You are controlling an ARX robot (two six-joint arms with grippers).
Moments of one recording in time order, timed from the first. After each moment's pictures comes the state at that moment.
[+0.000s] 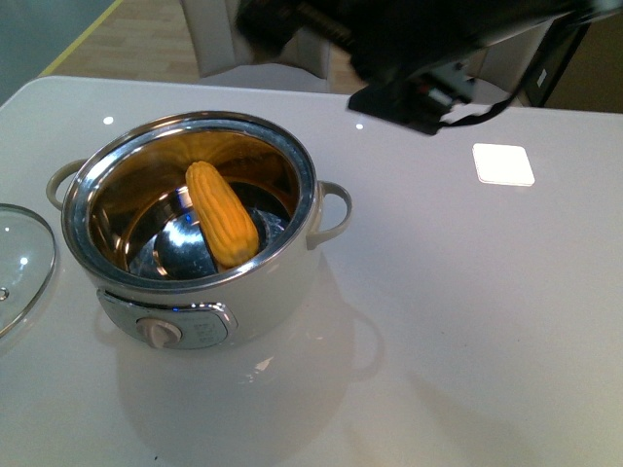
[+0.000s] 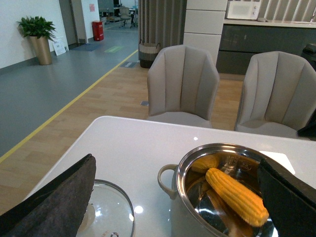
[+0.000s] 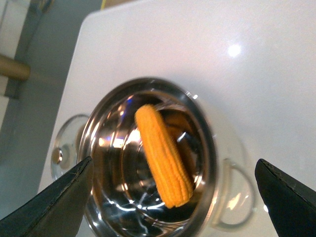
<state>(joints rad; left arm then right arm) 0.00 0.01 0.01 0.00 0.00 -0.01 0.47 1.84 1.10 0.16 -0.14 0.58</state>
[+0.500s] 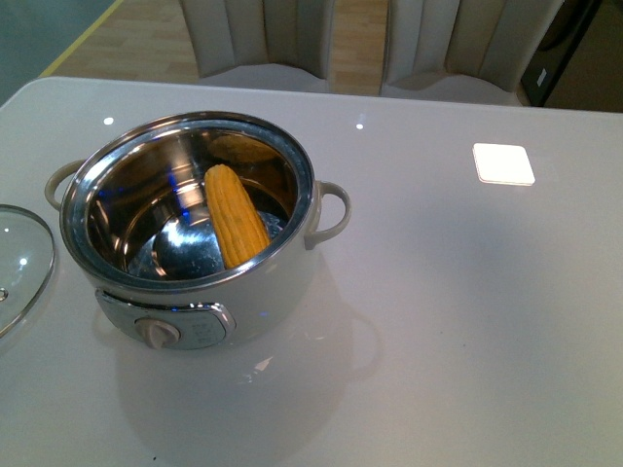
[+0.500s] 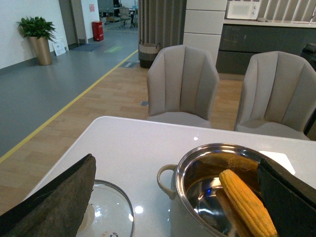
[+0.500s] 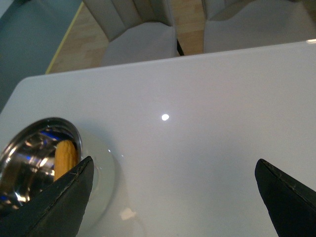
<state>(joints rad) 0.00 0.01 0.01 0.00 0.00 -0.01 0.06 1.17 0.57 0.18 -0.14 0.23</state>
